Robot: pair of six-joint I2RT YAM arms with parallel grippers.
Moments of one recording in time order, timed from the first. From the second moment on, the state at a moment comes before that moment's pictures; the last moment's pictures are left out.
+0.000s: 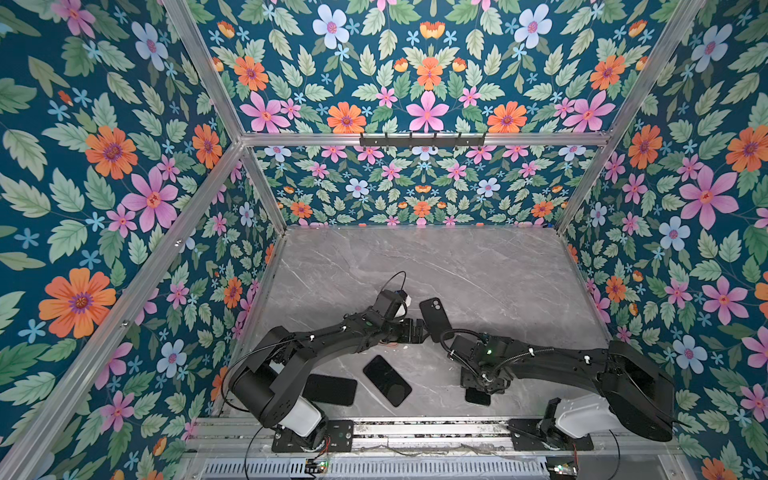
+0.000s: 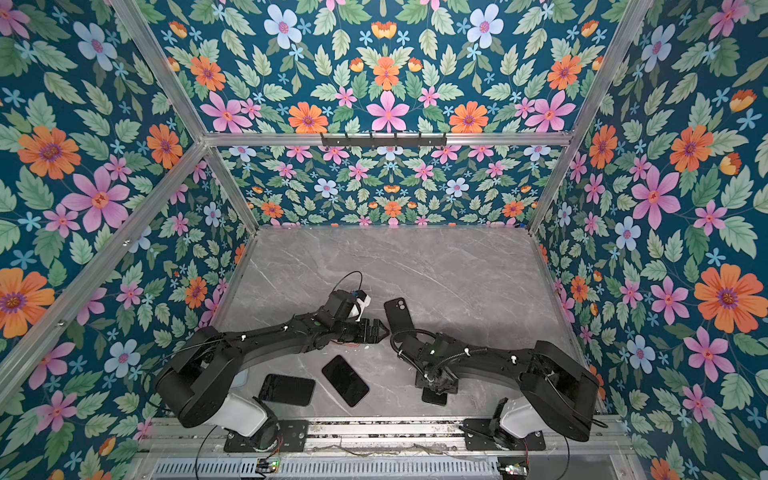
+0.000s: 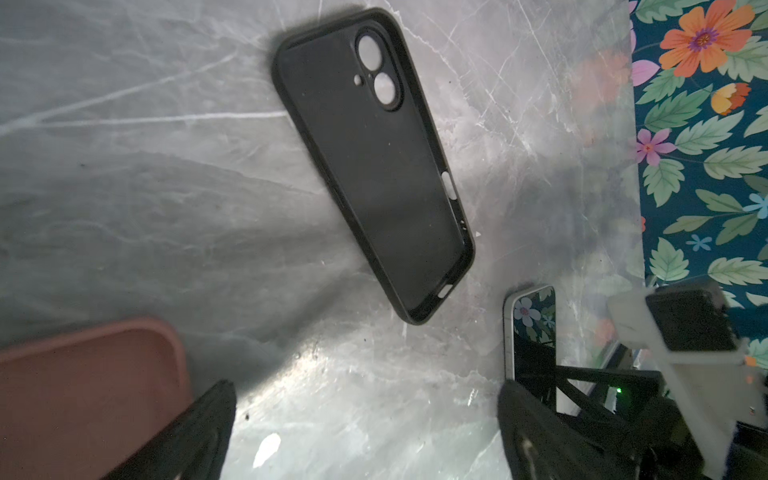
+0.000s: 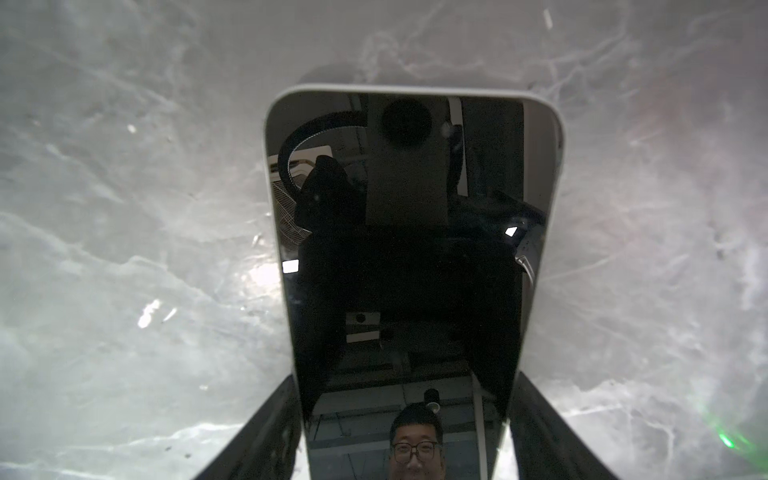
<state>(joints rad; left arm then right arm) -0.71 1.53 0.72 -0.06 0.33 -0.60 1.00 1.41 0.69 -0.80 0.10 1.17</state>
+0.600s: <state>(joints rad) -0.71 1.55 0.77 -0.07 0.37 -0.60 0.98 1.38 0.68 -0.66 0.11 0.90</state>
